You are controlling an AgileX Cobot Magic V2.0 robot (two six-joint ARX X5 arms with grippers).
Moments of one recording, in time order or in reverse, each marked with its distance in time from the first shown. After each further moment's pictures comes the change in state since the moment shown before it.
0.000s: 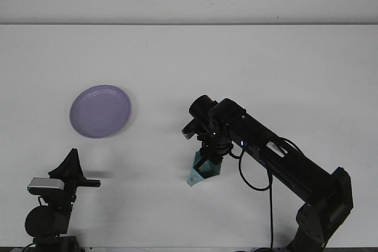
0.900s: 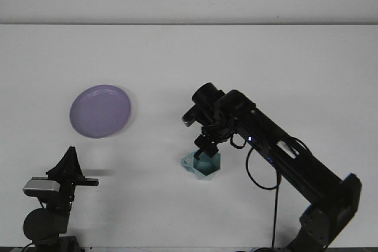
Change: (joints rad) left arm 0.000 0.000 0.000 0.082 0.000 -0.103; right arm -0.050 -0.059 0.142 -0.001 0.005 -0.032
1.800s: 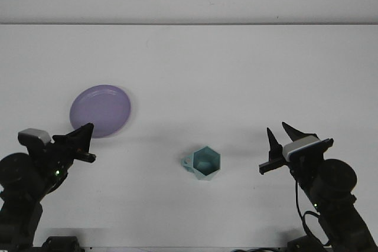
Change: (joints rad) left arm -0.052 0.664 0.774 -0.491 0.351 -0.181; right arm -0.351 -1.188 -1.055 1.052 0.029 0.056
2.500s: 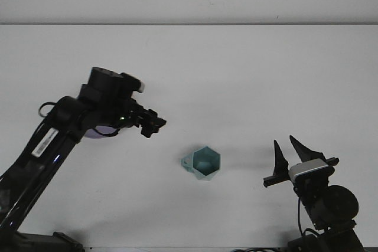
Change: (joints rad) left arm -0.454 0.851 0.811 -0.671 0.043 0.298; right arm -0.008 -0.189 -0.173 0.053 0.050 0.008
